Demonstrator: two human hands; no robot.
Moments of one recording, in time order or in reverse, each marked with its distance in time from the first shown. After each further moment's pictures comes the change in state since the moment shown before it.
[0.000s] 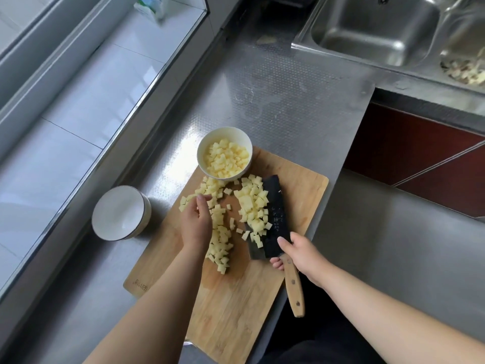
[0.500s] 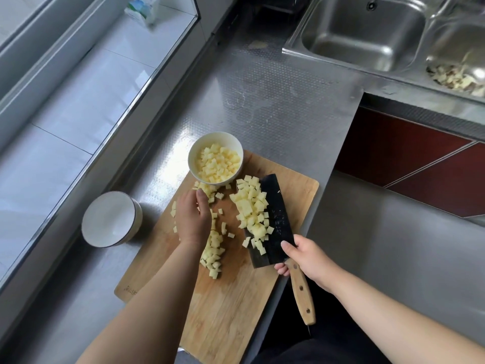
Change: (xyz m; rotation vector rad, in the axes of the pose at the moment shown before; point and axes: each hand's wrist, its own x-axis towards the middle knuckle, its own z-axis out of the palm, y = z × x) left_hand 0.006 0.022 0.010 0.229 0.057 0.175; right_hand -0.013 -0.003 -0.029 -0.097 -0.031 -0.048
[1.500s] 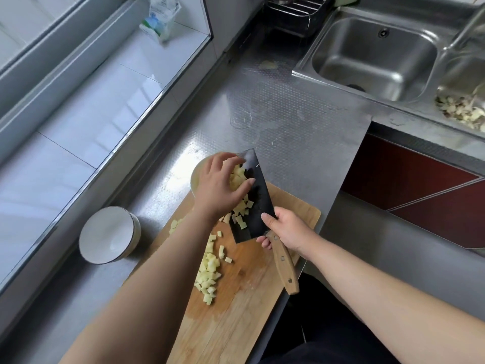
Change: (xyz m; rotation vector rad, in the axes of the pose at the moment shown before) left_hand 0.083 0.082 0.012 0.183 -0.155 0.560; right_hand 0.052 -0.118 -0.002 -0.106 -0.065 -0.123
